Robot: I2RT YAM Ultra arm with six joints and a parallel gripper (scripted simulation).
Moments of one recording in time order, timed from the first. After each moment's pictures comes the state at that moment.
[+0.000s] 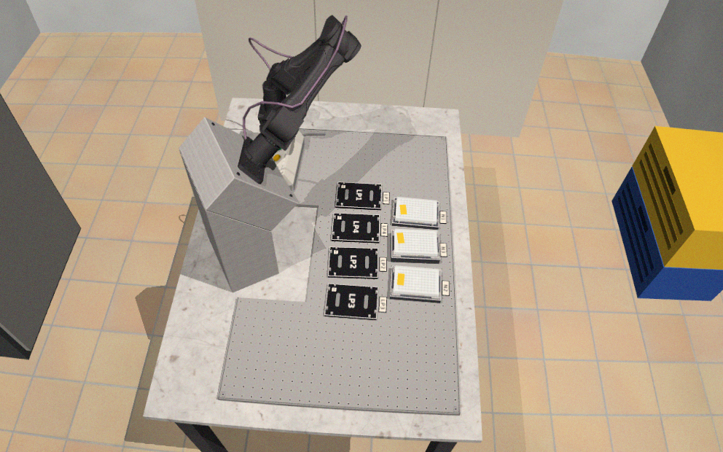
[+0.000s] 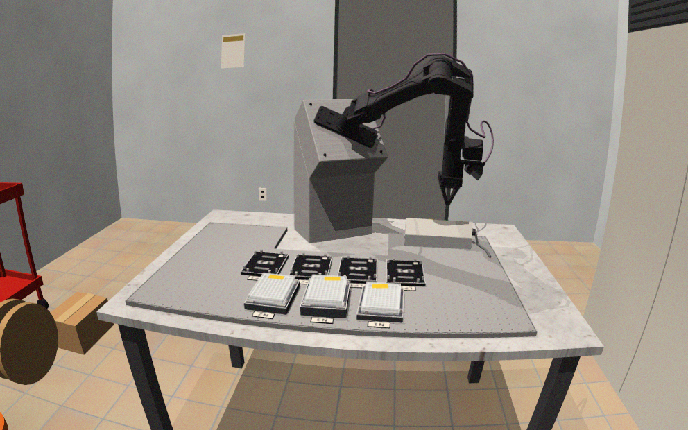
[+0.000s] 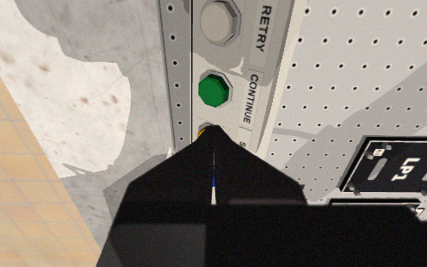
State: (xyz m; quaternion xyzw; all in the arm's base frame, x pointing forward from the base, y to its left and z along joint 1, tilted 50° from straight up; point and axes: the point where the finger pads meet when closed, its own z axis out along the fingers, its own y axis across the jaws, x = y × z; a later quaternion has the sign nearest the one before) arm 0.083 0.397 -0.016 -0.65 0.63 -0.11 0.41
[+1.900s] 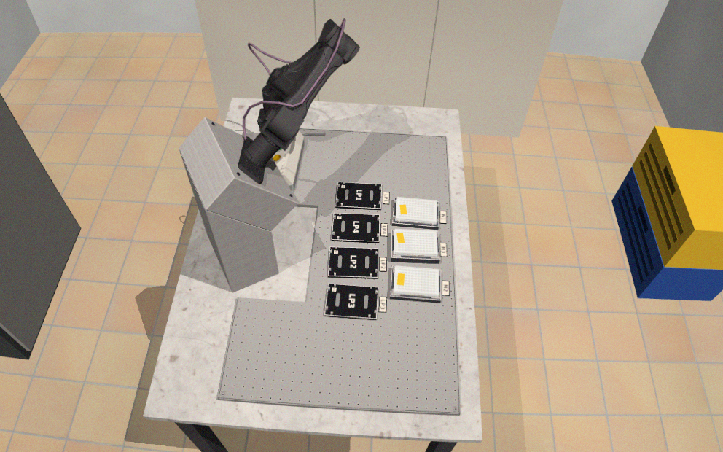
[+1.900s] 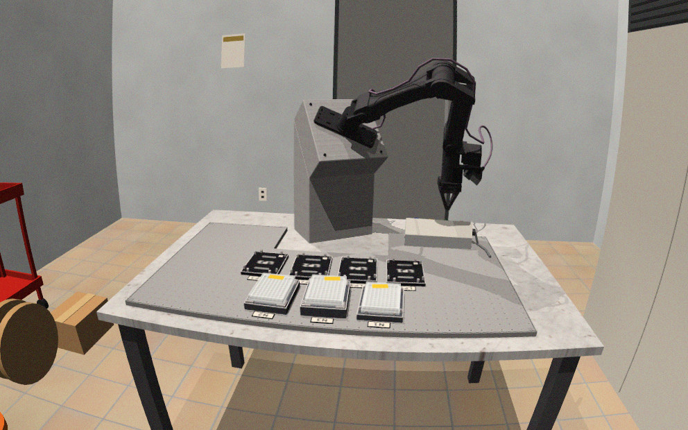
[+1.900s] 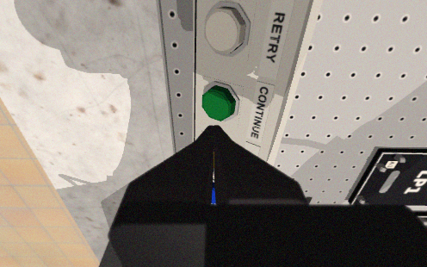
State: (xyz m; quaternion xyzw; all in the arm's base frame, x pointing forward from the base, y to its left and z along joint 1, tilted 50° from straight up) arm 0.092 0.406 -0.030 -0.65 0.63 -0.10 0.41
